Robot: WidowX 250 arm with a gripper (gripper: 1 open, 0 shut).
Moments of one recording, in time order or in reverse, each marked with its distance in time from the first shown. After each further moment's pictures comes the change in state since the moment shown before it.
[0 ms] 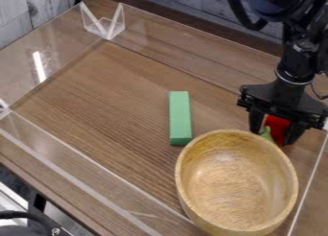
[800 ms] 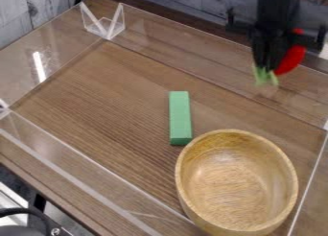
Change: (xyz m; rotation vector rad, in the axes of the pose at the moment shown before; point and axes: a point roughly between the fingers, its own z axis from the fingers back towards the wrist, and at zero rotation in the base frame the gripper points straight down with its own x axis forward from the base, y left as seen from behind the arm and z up) arm 0.027 0.038 0.105 -0.103 -0.148 -0.094
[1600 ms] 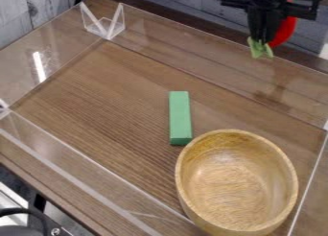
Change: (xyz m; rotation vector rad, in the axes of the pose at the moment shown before) arm 0.026 0.013 0.000 0.048 -0.025 0.089
